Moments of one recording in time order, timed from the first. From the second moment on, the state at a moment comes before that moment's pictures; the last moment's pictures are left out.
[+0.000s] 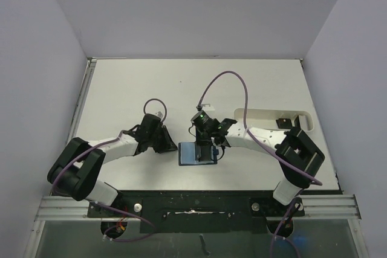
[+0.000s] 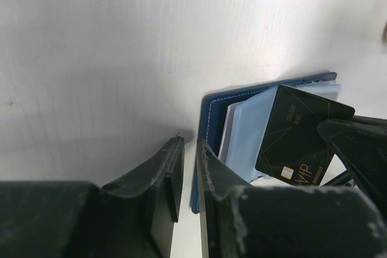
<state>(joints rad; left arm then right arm) -0.54 1.48 0.58 -0.03 0.21 -0.87 0.87 1.65 1.03 -0.38 0.19 0.70</state>
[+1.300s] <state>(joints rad) -0.60 1.59 0.56 0.24 0.34 -0.98 0.88 1.59 1.00 -0.48 0.24 0.70</state>
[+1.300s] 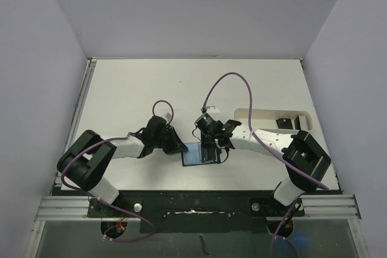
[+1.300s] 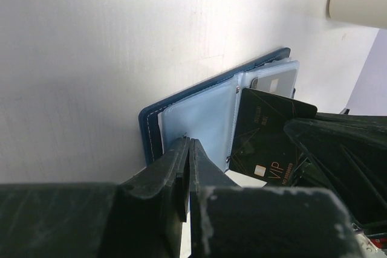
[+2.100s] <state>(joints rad) -0.59 1.50 0.59 0.07 0.28 -0.93 0.67 1.47 0.78 -0.14 -0.13 0.66</state>
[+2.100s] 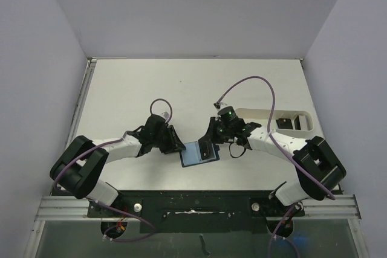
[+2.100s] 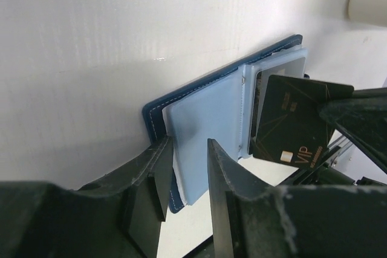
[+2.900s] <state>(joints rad) -0.58 1.52 0.59 0.05 0.25 -0.90 0.61 1.56 0.72 0.04 -0.32 0.67</state>
